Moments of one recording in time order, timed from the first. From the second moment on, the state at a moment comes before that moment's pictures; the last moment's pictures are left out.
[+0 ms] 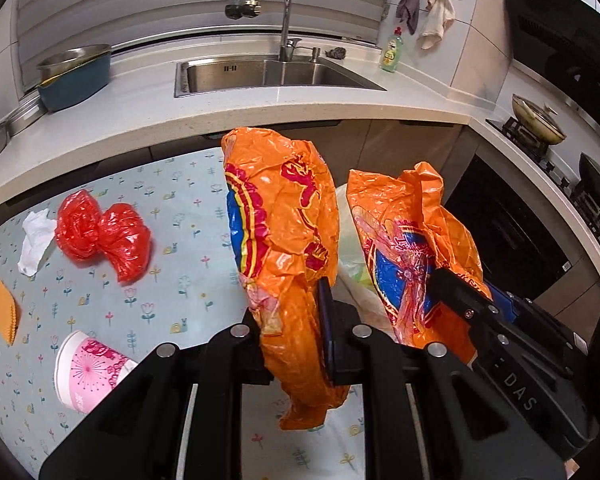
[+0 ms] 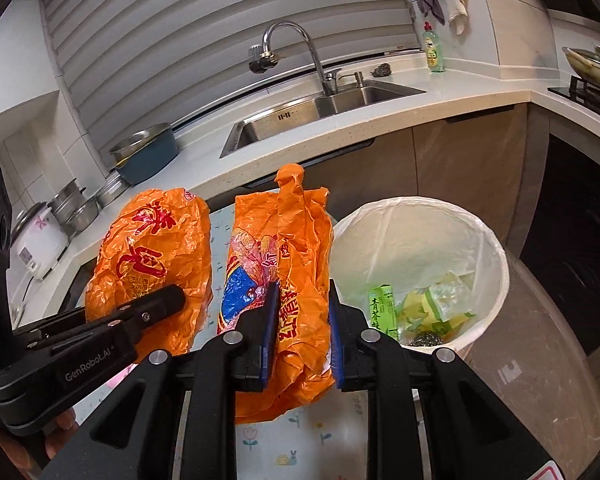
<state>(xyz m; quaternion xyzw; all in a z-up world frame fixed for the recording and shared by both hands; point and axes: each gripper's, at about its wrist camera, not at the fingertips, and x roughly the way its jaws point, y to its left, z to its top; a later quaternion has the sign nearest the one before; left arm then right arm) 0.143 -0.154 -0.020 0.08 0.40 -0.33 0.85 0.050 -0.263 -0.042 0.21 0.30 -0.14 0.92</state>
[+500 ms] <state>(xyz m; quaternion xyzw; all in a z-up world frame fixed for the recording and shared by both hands) 0.135 -0.254 -0.046 0.13 0.42 -0.40 0.80 0.023 -0.349 -0.063 0.24 0.29 -0.22 0.90</state>
